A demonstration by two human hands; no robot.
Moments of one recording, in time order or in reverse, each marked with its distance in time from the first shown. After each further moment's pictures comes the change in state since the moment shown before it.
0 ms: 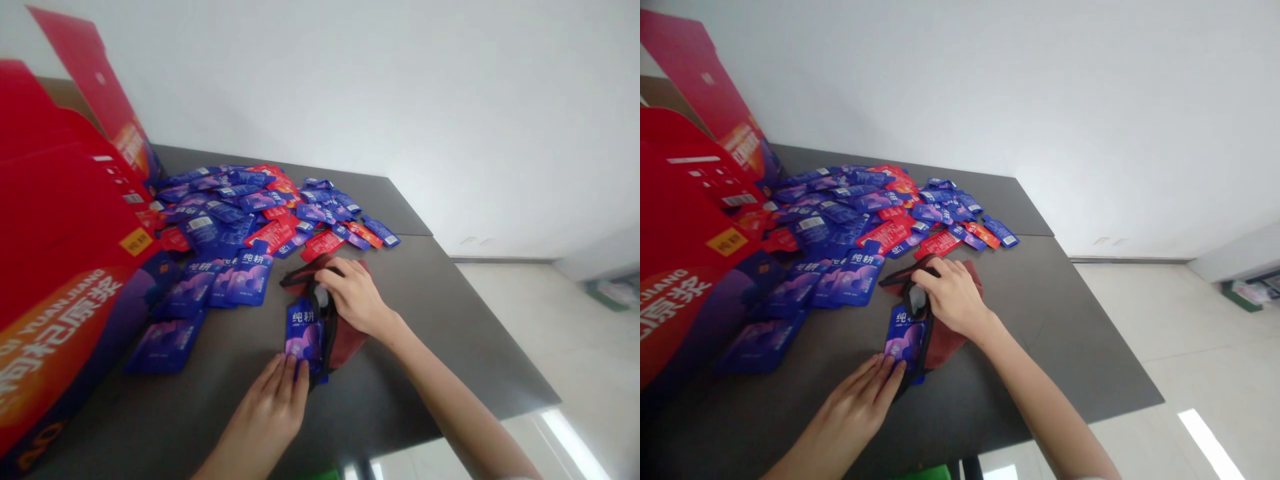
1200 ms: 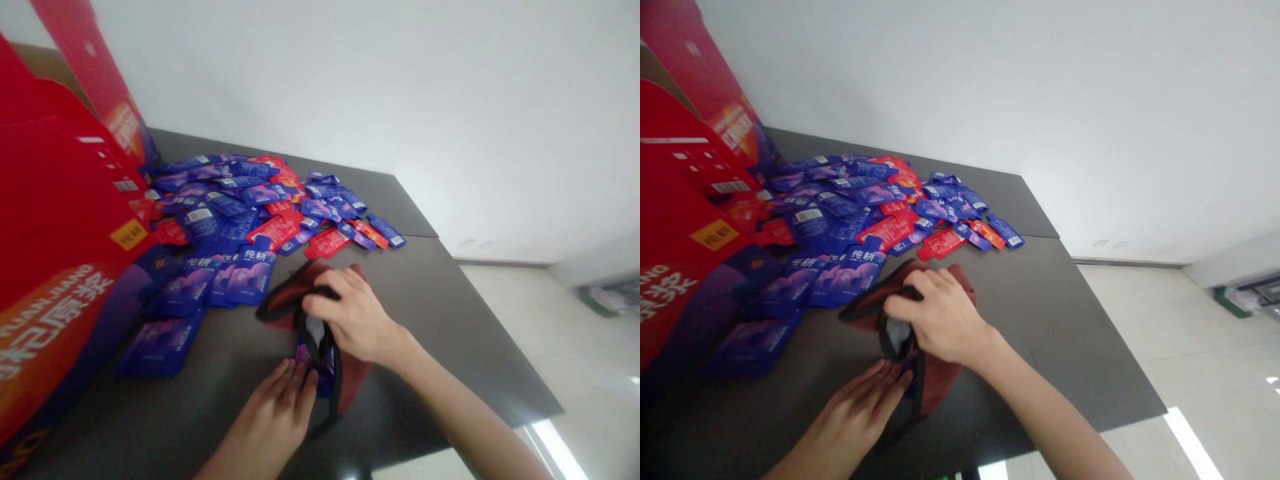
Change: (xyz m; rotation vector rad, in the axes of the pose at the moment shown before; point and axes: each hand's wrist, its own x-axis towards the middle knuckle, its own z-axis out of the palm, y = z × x) left_hand -0.002 0.002 0.005 -0.154 -0.018 -0.013; right_hand 0.003 -0.022 -0.007 -0.018 -0.057 -0.197
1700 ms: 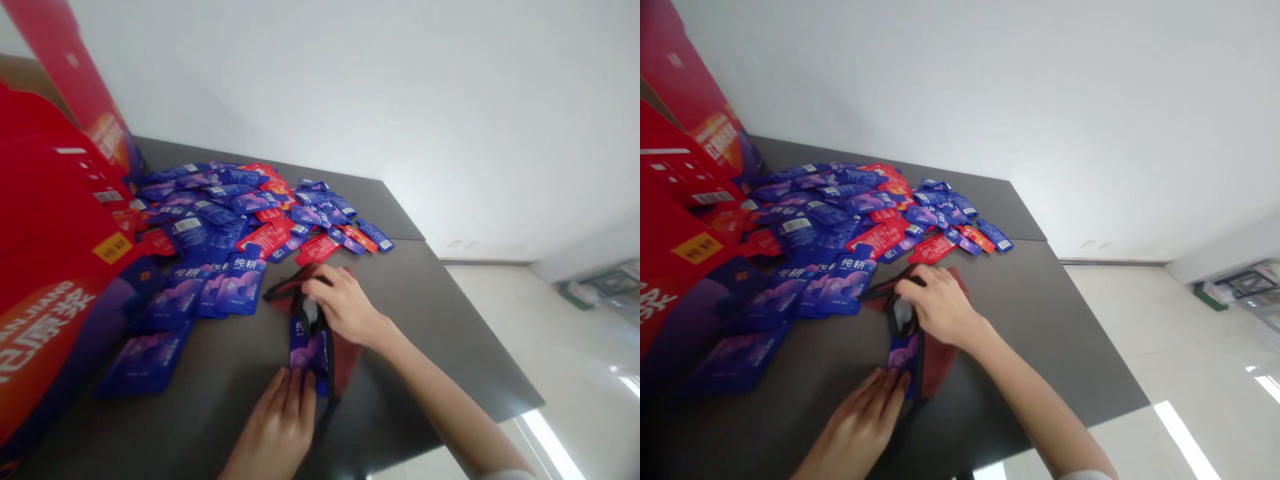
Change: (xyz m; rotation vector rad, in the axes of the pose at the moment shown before) left_hand 0.002 0.015 0.009 0.107 -0.003 -0.033; right_hand 0.005 0.023 0.007 0.074 0.004 0.136
